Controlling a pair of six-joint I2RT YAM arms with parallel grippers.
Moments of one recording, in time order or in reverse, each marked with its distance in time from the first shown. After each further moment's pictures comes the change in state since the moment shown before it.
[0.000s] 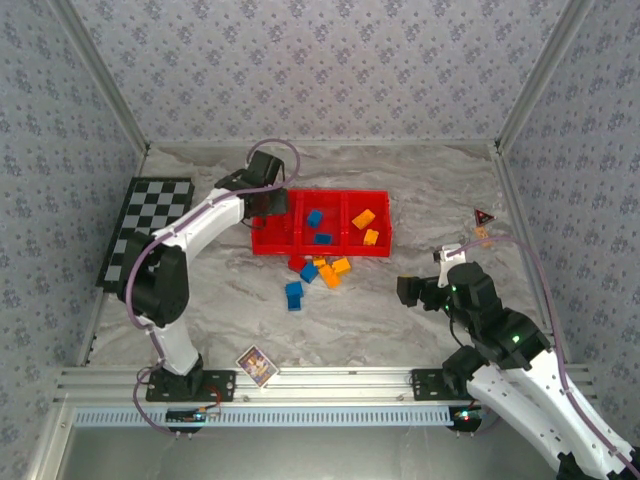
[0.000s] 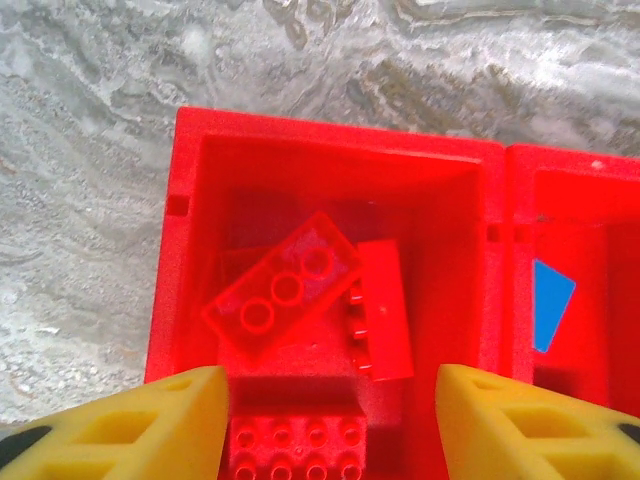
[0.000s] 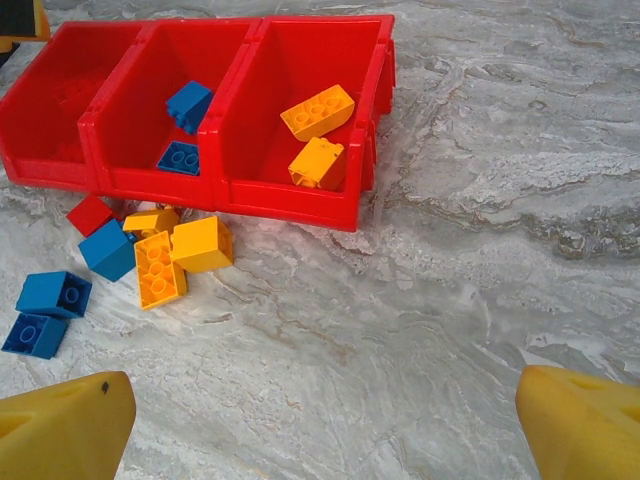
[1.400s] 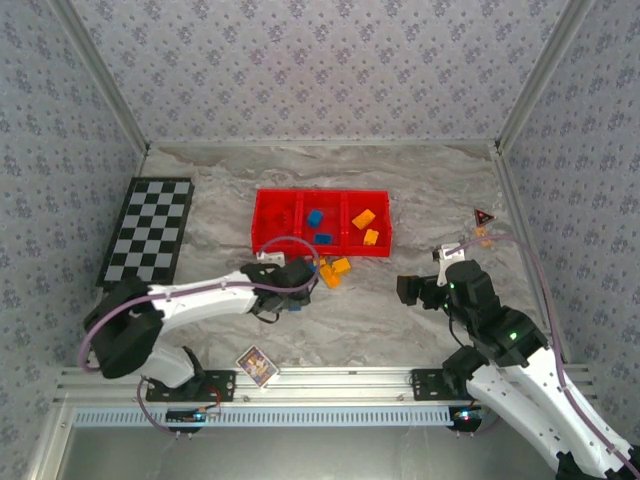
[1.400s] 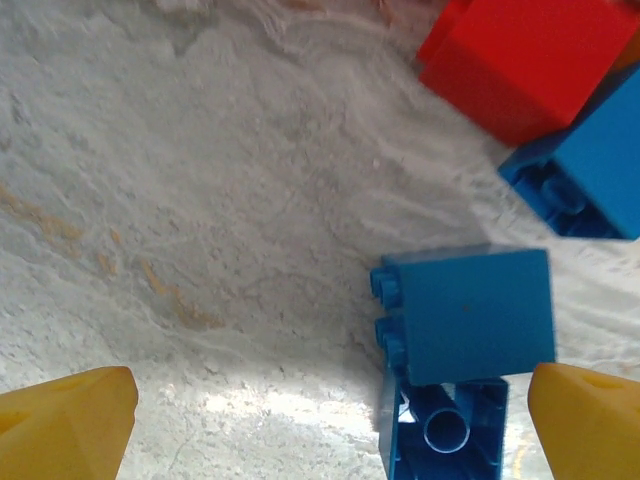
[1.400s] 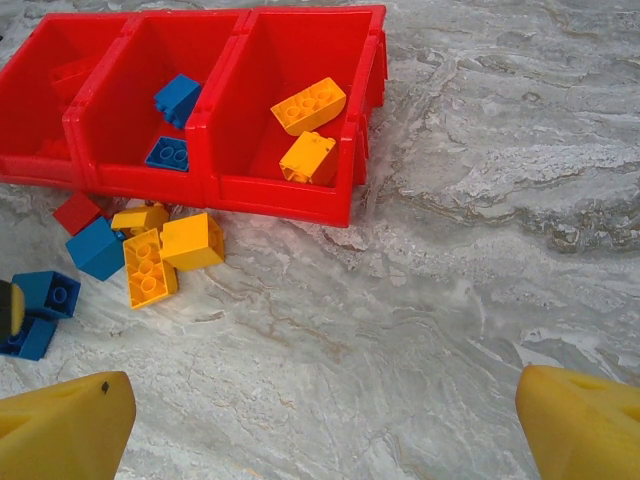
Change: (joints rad) left arm -0.542 -0.284 -0.576 -0.072 -0.220 -0.590; right arm -0.013 0.021 0.000 0.001 0.000 0.000
